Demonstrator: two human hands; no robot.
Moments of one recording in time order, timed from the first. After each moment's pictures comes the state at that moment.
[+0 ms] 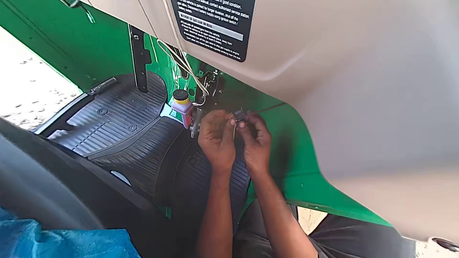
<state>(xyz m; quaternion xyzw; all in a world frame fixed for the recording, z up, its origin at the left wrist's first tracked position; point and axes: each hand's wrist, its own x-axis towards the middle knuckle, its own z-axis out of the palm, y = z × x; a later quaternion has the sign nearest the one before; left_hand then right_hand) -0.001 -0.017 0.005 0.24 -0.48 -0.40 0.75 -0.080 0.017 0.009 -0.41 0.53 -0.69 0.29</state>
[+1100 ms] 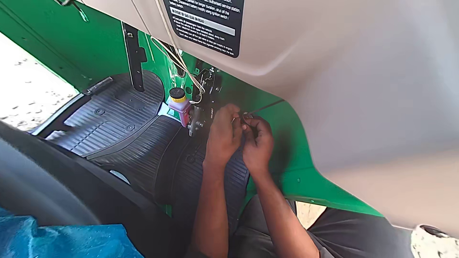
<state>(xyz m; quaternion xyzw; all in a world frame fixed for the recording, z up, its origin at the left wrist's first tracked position) 0.009 -0.029 0.008 0.38 -0.75 -0.23 0.49 -0.086 0.030 0.009 -0.46 0.66 -0.58 0.13</state>
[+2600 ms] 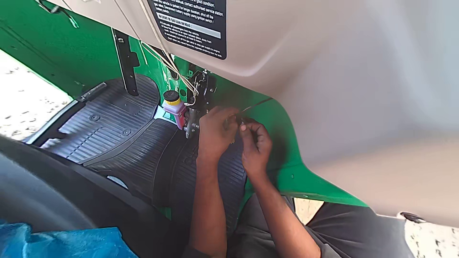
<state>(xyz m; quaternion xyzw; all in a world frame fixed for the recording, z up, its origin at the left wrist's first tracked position) 0.014 -0.039 0.020 0.37 -0.77 -0.23 0.46 -0.084 0.042 0.010 -0.40 0.55 -0.70 0.21</state>
